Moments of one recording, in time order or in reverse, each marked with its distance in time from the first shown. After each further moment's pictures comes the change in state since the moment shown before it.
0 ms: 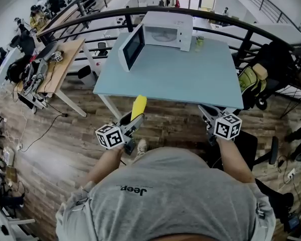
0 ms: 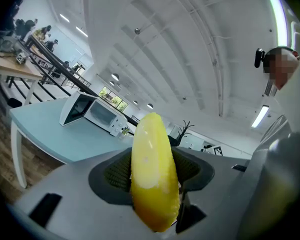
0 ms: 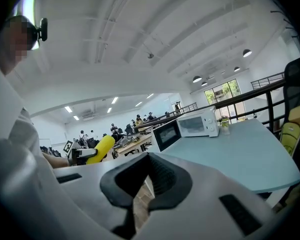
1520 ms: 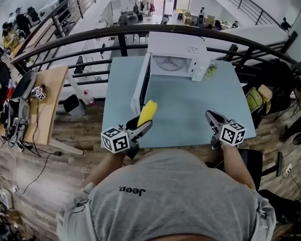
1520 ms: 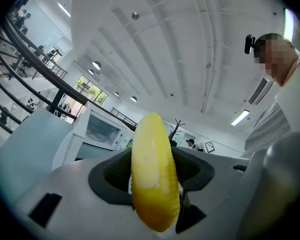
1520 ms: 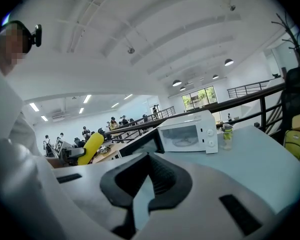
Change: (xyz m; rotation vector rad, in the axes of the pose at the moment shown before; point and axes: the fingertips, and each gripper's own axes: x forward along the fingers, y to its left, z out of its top) left arm 0.121 0.255 0.215 0.067 0.128 -0.263; right arm 0.273 -0.096 0.117 0.051 -0.033 -0.290
